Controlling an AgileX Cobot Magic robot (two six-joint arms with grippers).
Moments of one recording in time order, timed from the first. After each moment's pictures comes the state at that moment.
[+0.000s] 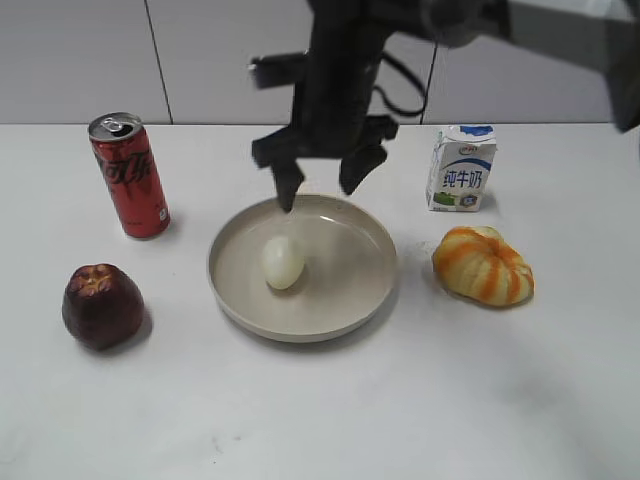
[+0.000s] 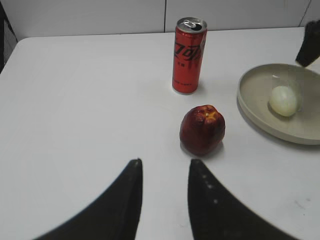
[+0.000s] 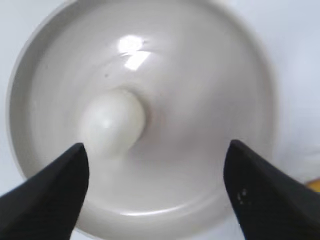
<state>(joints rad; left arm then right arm) -0.13 -0.01 -0.50 -0.14 1.04 0.16 0.62 2.30 -2.07 0.13 1.21 0.15</state>
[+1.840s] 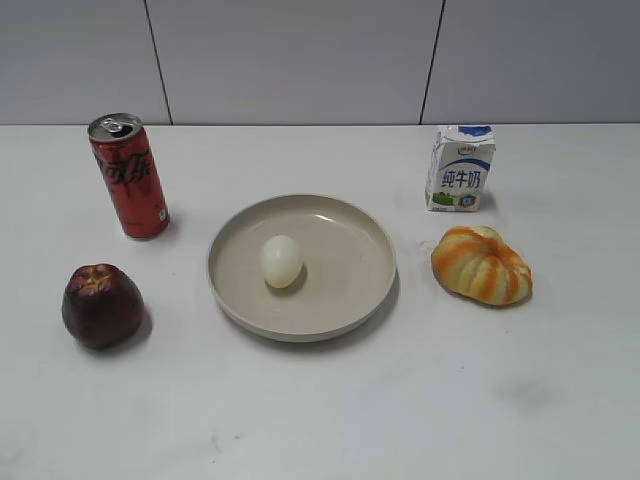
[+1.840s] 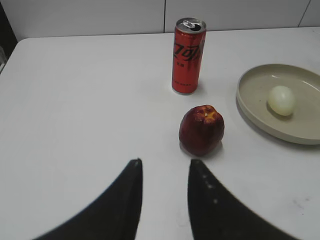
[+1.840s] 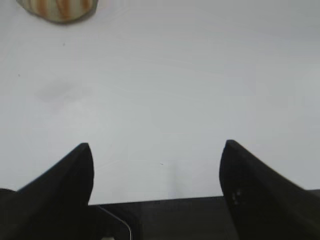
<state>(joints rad) -0.13 -0.01 -0.50 -0.14 1.04 0.16 0.03 0.43 -0.52 0.02 1.02 0.04</state>
